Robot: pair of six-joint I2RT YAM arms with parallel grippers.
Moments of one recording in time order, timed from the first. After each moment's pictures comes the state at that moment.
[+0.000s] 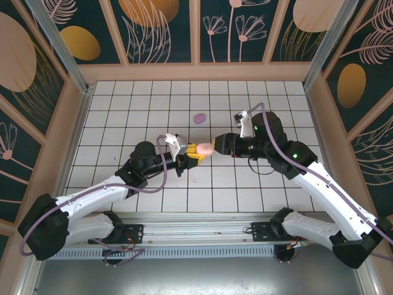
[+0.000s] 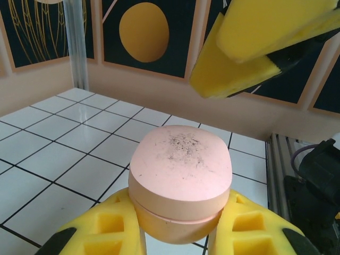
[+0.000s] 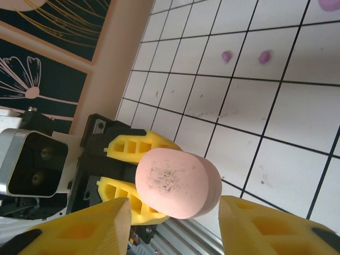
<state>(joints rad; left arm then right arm) -0.78 1.14 0.56 0.52 0.48 -0.11 0.68 1.00 1.13 -0.68 -0.37 0.72</state>
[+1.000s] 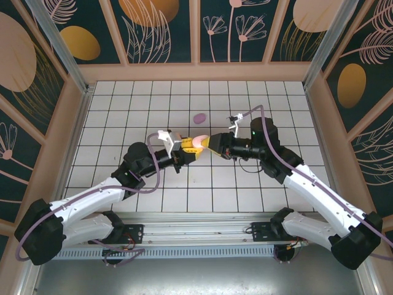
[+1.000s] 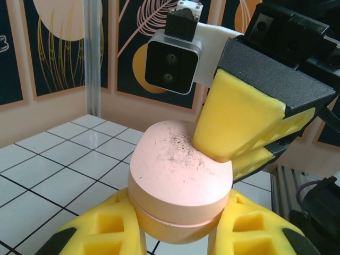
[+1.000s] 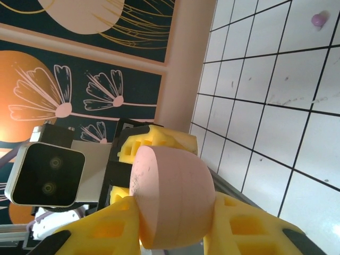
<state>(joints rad) -0.77 1.09 0.56 0.58 0.42 -0.17 0.65 1.00 0.89 -0.20 -0.63 1.07</state>
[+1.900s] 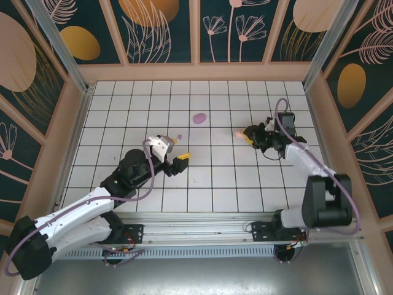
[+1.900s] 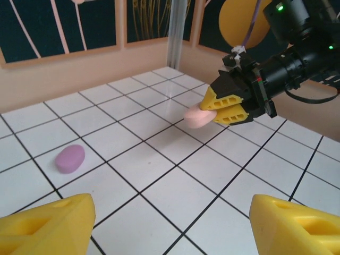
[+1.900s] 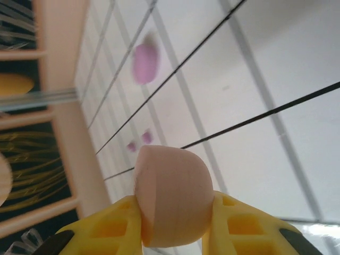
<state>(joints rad) -0.78 0.91 0.50 0.25 0.09 -0.12 0.05 1.41 0.82 -0.23 -0.63 0.93</state>
